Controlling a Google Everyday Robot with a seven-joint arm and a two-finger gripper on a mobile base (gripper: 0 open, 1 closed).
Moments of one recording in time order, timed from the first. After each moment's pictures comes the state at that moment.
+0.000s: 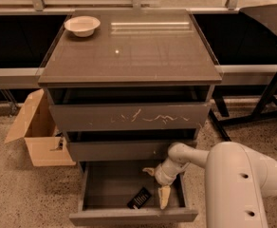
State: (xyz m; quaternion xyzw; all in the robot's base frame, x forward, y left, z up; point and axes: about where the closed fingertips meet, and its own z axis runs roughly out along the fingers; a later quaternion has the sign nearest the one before) arm 0.540 -0.083 0.255 -0.79 0.54 0.24 0.15
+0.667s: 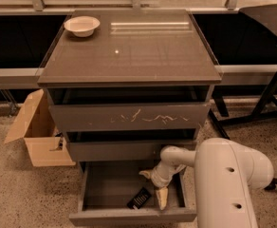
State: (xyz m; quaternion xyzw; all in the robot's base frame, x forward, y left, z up) arm 0.542 -0.076 0.230 -0.83 0.50 0.20 0.13
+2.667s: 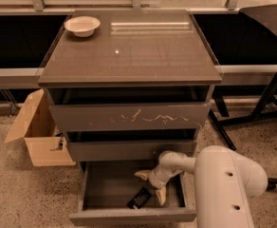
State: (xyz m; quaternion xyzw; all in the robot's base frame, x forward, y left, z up) arm 0.564 -0.067 0.191 -0.90 0.37 0.13 0.18
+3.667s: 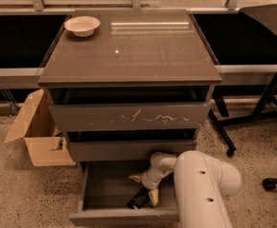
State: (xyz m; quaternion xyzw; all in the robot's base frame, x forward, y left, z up) arm 0.572 -0.035 0.137 -0.89 0.38 0.17 0.16
